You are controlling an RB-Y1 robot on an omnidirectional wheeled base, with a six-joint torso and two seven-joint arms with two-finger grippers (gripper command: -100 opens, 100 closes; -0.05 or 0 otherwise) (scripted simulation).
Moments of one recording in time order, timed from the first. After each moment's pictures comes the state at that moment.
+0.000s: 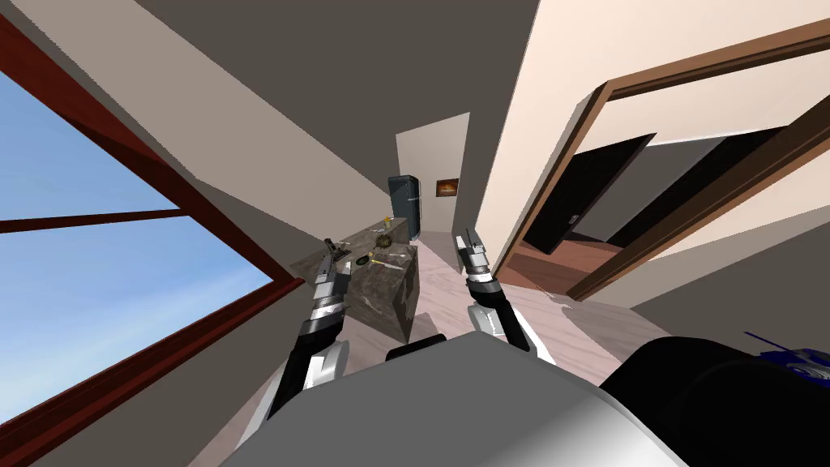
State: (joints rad) left arm 0.46 0.04 -0.07 -2.24 -0.07 -0.36 0.08; right arm 0.50 -0.05 0.03 -2.35 0.07 -0.49 0.09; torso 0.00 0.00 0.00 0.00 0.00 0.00
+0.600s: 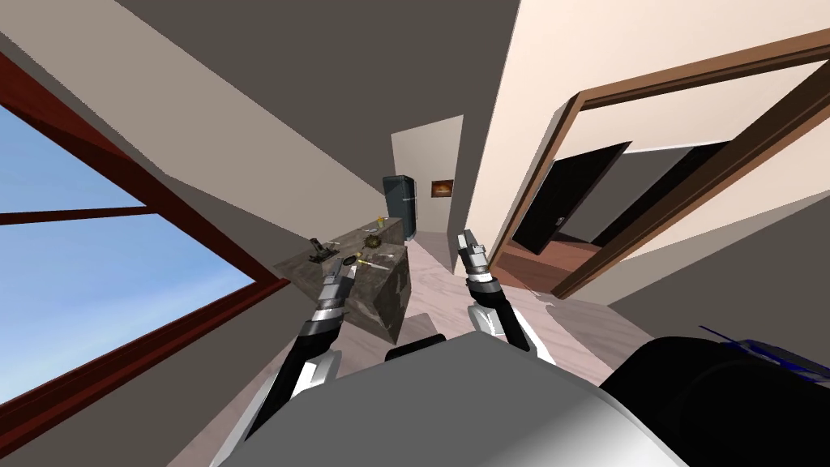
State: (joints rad) left arm 0.48 0.22 -0.10 -2.23 0.00 -0.31 0.09; right arm 0.50 -0.05 0.03 -2.35 0.07 -0.49 0.09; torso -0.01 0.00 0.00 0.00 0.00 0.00
